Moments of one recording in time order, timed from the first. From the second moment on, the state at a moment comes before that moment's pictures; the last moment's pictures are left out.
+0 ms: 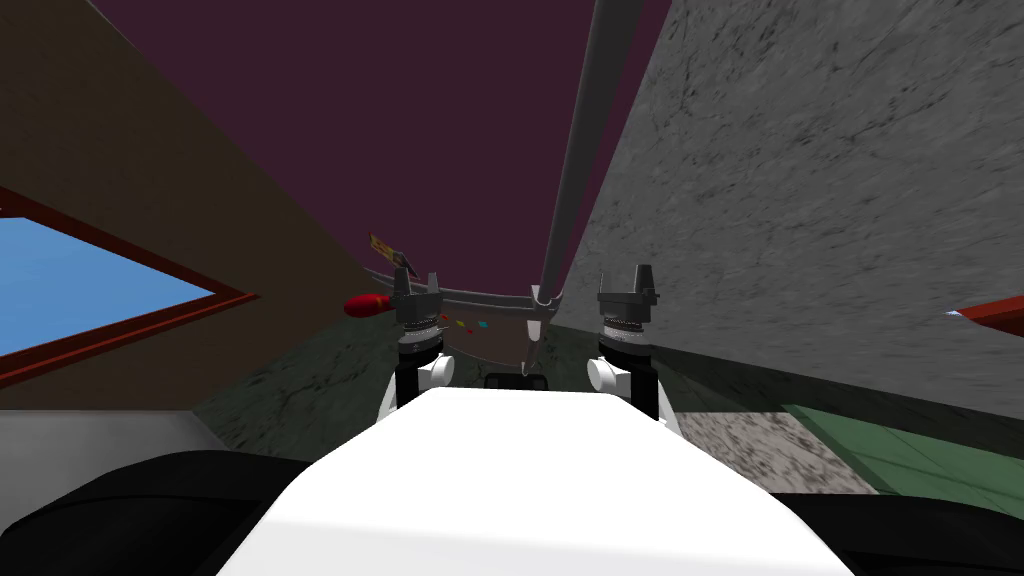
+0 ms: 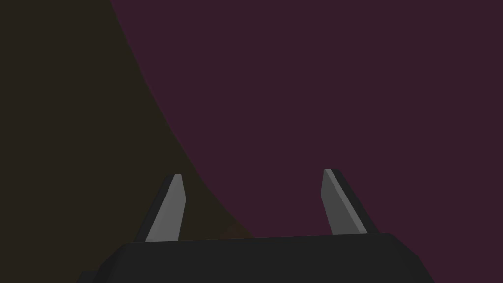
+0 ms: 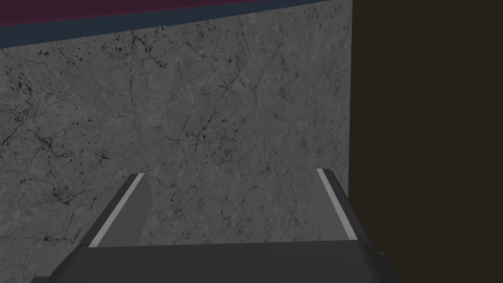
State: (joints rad) left arm 0.50 -0.02 -0.03 -2.34 -0.07 -0.57 0.17; right arm 0.48 -0.04 0.01 -2.35 0.01 -0.49 -0.11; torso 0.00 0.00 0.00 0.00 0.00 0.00
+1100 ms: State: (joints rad) left arm 0.49 0.00 -0.03 -2.34 -0.07 -0.56 0.18; right arm 0.48 -0.04 0.01 -2.35 0.01 -0.49 -0.11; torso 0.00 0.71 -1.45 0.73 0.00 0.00
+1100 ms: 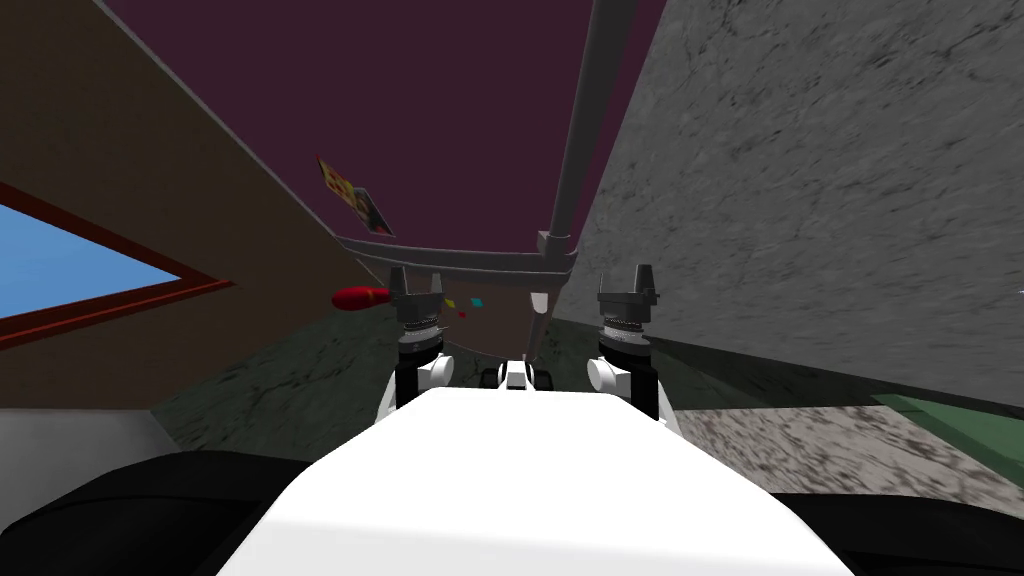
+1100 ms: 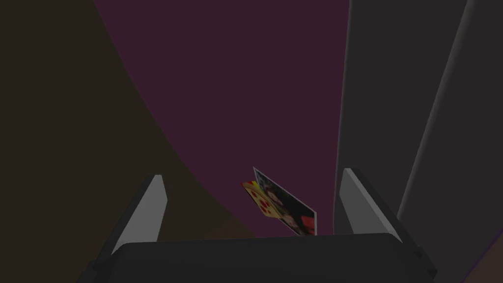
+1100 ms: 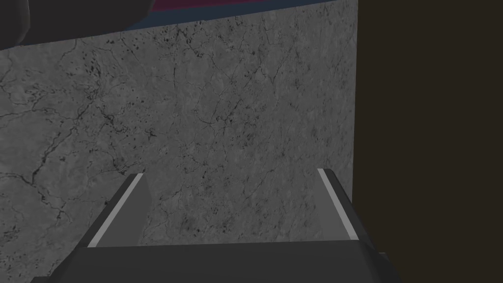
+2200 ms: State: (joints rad) left arm 0.33 0.17 0.15 -2.23 -0.08 -0.36 0.31; right arm 0.48 -0.04 0.01 -2.35 0.01 -0.49 -0.11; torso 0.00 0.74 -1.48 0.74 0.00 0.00
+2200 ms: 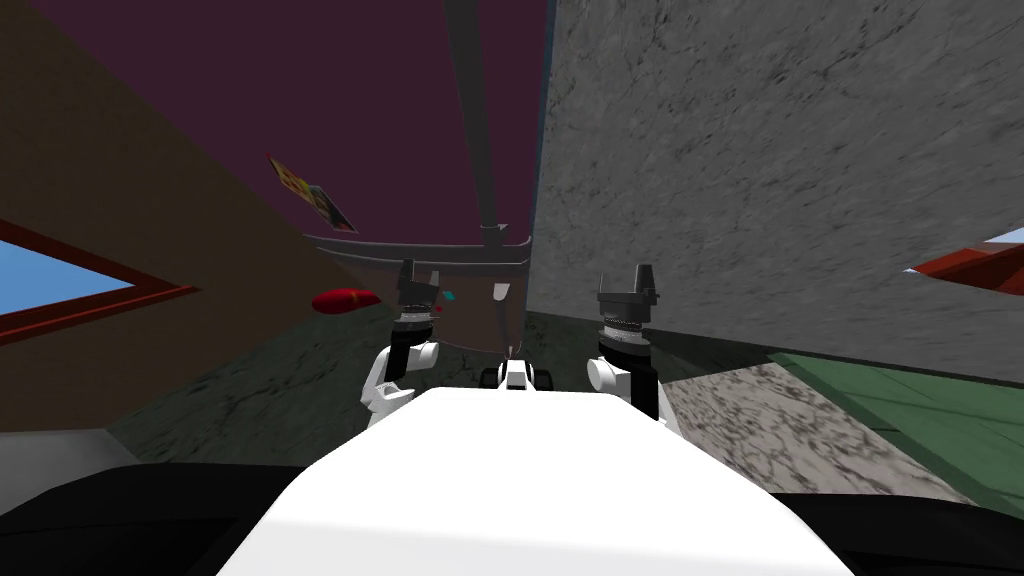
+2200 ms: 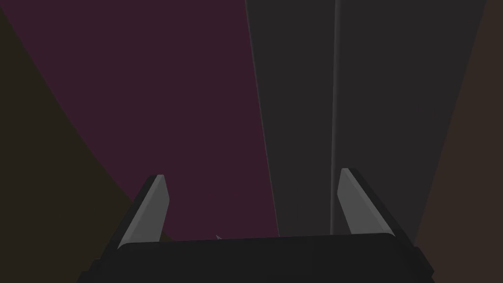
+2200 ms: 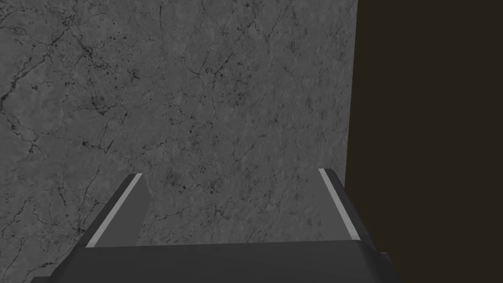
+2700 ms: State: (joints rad) left arm 0.23 0.19 0.27 -2.14 -0.08 -0.25 0.40; right arm 0.48 -0.04 0.01 -2.35 0.01 -0.49 -0.11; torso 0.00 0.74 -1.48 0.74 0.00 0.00
